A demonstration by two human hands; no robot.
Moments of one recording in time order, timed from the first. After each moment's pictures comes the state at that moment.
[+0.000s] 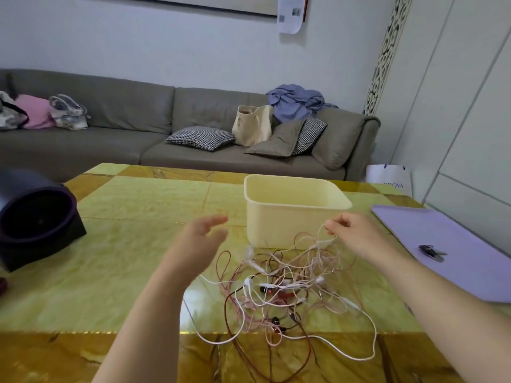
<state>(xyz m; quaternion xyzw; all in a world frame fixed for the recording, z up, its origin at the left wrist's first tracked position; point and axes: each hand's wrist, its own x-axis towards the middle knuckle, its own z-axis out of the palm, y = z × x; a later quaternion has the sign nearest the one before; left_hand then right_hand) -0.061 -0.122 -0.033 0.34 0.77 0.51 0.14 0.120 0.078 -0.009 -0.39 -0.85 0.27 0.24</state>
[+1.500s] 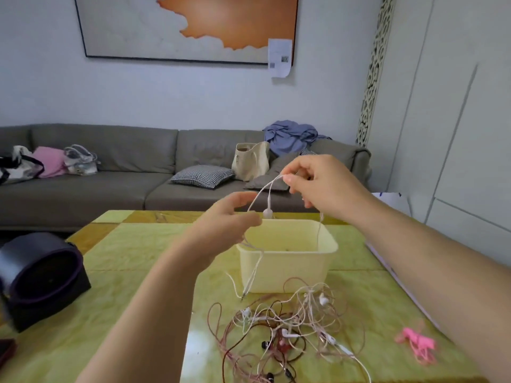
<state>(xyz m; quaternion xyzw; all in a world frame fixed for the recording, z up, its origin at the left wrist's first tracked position) -0.022 -0.096 0.102 0.44 0.68 0.54 0.23 0.099 0.036 0.152 -0.17 -0.90 0.23 0.33</state>
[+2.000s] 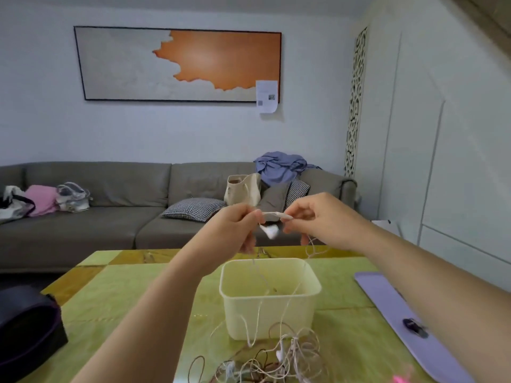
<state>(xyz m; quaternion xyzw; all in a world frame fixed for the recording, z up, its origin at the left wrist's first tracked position) 0.002 -0.054 0.170 0.49 0.66 0.54 0.16 0.138 0.073 0.189 -0.17 -0.91 0.26 0.27</state>
